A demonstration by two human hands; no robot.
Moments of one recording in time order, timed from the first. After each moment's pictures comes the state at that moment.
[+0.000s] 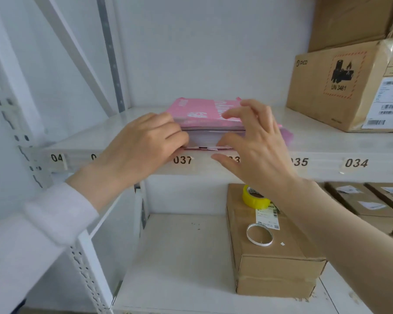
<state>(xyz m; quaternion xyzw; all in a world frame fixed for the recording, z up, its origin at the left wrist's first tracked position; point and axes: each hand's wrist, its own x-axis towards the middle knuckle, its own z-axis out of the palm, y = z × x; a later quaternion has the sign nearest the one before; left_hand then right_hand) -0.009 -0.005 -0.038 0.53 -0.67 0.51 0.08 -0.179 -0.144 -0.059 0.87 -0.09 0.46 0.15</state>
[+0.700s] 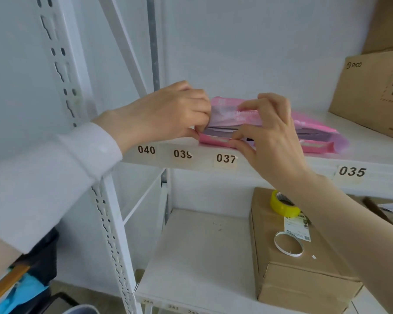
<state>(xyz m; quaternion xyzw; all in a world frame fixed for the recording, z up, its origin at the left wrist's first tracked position) 0.040 0.011 0.007 0.49 -0.76 0.43 -0.03 -0.128 -0.125 -0.052 0.86 -0.05 0.51 0.08</state>
